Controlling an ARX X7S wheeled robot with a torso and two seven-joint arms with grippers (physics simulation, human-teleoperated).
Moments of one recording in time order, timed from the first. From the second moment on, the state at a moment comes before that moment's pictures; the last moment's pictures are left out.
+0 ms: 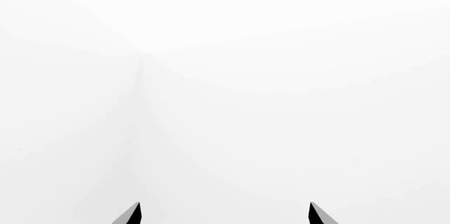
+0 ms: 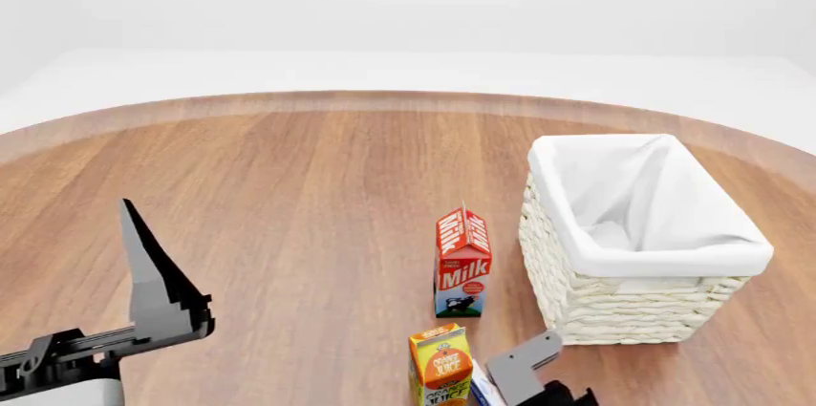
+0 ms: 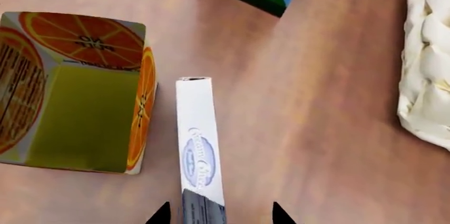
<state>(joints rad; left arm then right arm) 0.18 -0.36 0.04 0.64 -0.05 0.21 -0.50 0.41 0.55 -0.86 -0.01 0.88 0.79 0.47</state>
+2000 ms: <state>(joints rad) 0.19 -0.39 0.04 0.67 -0.06 0.20 -0.53 0.57 1.10 -0.46 -0.97 1.43 0.86 1.12</state>
